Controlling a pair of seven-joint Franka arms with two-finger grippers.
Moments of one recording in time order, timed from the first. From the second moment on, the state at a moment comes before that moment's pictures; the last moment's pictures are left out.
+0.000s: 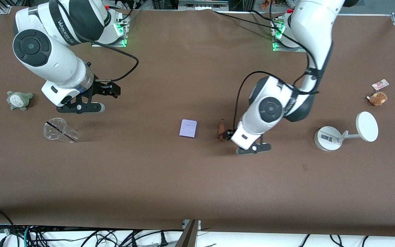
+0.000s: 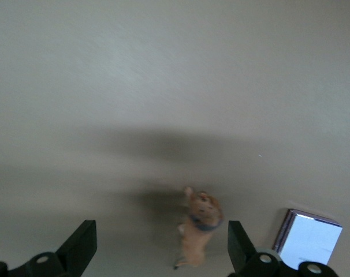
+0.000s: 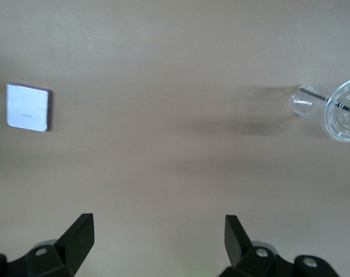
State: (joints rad) left arm -0.44 0.68 -0.08 -1.47 -0.09 2.16 -0.64; right arm 0.28 0.19 0.08 -1.58 -0.01 1.64 0.32
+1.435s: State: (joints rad) left arm -0.56 0.78 -0.08 -1.52 0.11 2.30 -0.84; right arm 0.28 0.19 0.07 -1.54 -0.01 1.62 0.32
